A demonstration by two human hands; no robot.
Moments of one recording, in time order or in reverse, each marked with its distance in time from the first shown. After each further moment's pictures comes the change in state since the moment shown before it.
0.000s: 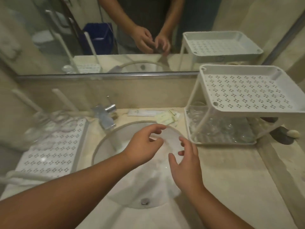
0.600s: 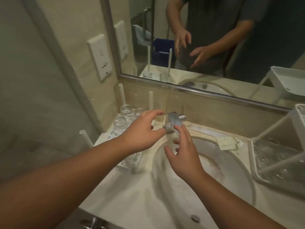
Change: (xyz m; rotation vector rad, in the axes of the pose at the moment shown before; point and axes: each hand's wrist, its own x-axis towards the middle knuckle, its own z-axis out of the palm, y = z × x) left_hand -0.096 -0.043 -0.231 0.150 0.314 0.032; right_hand -0.021 -0.173 0.152 0.028 -0.406 -0.403
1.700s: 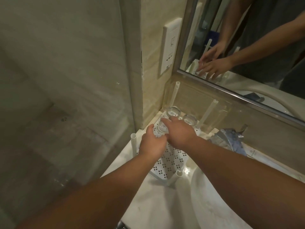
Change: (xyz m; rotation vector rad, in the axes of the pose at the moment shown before) left_hand 0.020 -0.158 -0.045 -0.425 0.427 -0.649; right_hand 0.170 -0.059 0.183 -0.846 -0.562 -0.341
